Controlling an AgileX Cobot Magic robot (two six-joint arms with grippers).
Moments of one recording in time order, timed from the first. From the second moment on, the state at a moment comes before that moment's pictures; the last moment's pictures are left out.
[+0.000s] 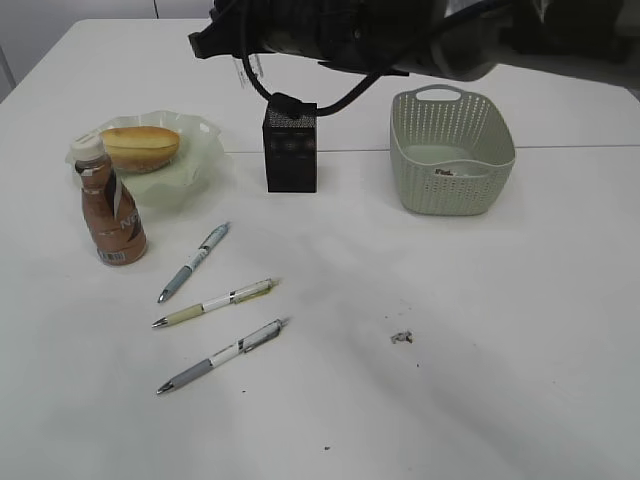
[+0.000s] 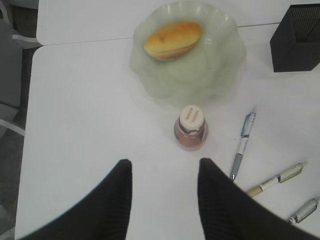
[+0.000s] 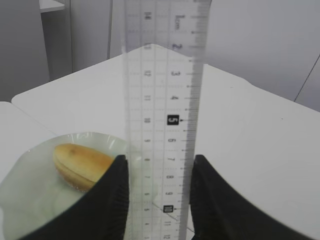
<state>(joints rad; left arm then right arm) -0.29 1.57 -1.81 0.25 1.26 -0.26 0.57 2.19 -1.93 -1.25 0.10 1.06</state>
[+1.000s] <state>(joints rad) -0.29 1.62 -1.81 0.26 1.26 -0.26 0.45 2.31 -1.99 -1.29 0.01 1.11</state>
